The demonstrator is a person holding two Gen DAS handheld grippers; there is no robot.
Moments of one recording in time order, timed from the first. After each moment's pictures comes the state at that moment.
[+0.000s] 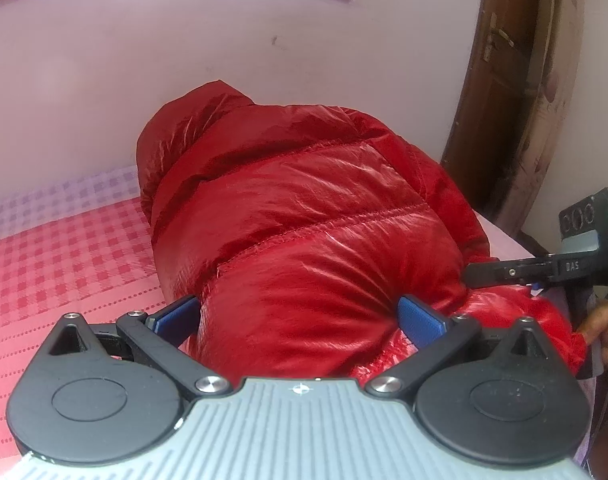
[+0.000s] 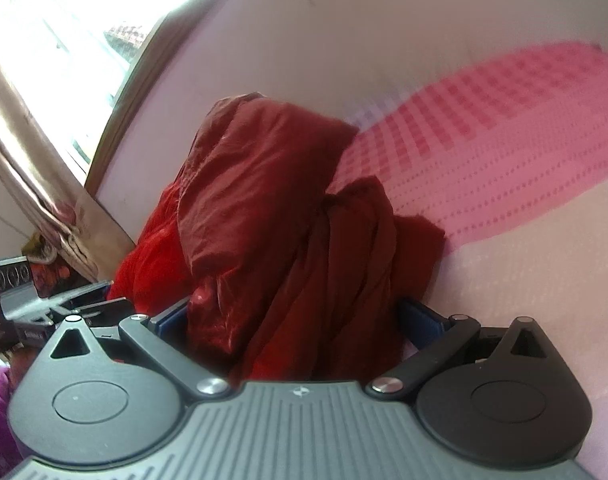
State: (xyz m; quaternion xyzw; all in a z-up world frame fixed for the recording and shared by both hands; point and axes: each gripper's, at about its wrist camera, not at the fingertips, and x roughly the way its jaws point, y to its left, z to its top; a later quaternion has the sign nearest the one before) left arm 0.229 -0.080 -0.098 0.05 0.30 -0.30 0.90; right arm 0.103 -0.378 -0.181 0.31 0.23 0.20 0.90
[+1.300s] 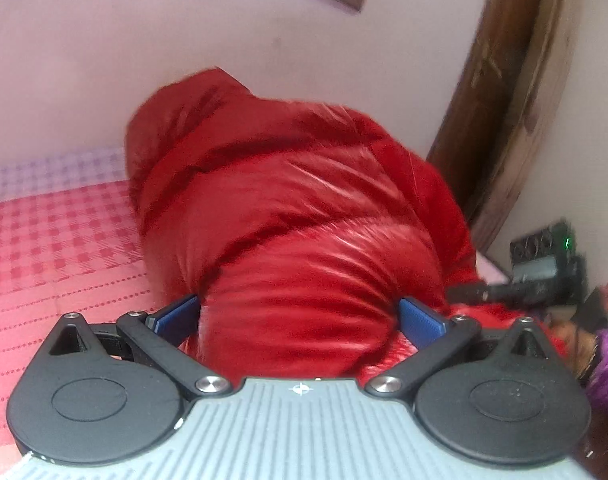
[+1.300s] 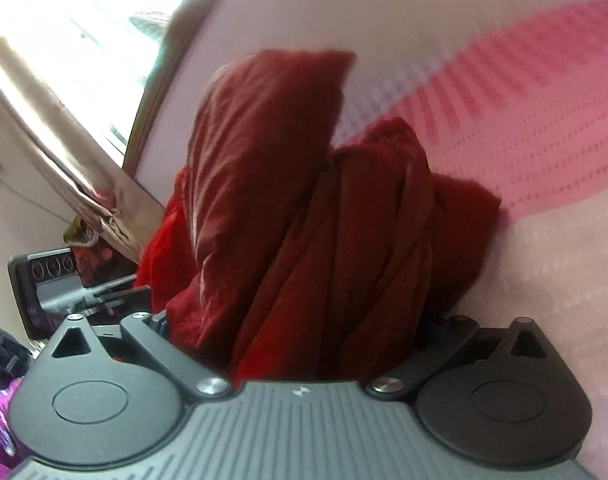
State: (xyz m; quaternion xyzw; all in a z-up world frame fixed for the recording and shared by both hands) left arm 0.242 -0.051 -0.107 -0.03 0.31 -0.34 0.89; right arm 0.119 -0.372 -0.196 0.34 0.24 0.29 0.86
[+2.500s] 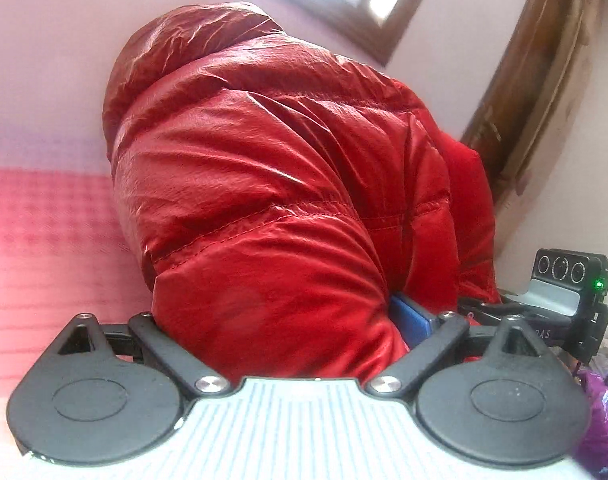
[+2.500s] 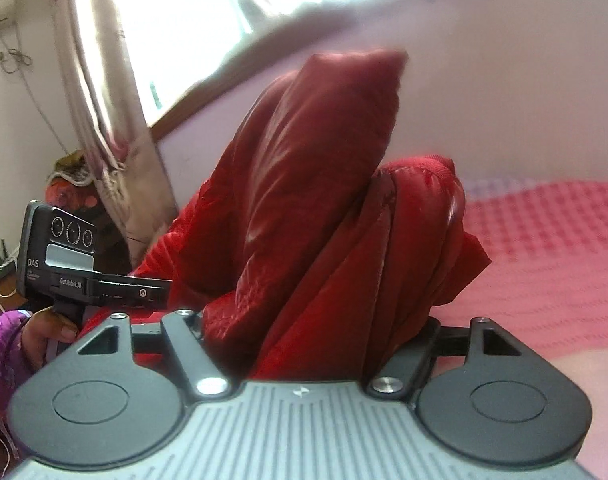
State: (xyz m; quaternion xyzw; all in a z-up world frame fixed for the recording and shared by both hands) left arm 0.211 -0.009 -0.107 -0.11 0.28 -0.33 0.90; right arm 0.103 -0.260 -0.109 0.16 0.15 0.28 0.94
